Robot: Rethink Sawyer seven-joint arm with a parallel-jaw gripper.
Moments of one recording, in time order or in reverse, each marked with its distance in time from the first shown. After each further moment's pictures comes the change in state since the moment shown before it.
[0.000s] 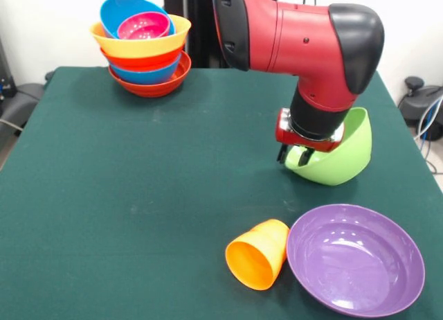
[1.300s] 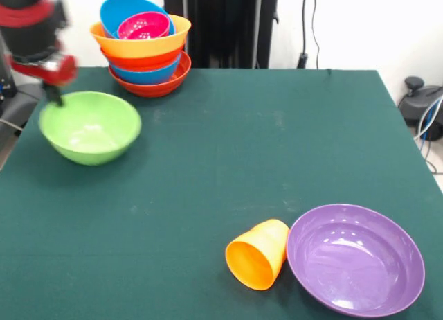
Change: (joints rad) arm -0.877 -0.240 0.214 0.199 -0.329 -0.042 -0.281
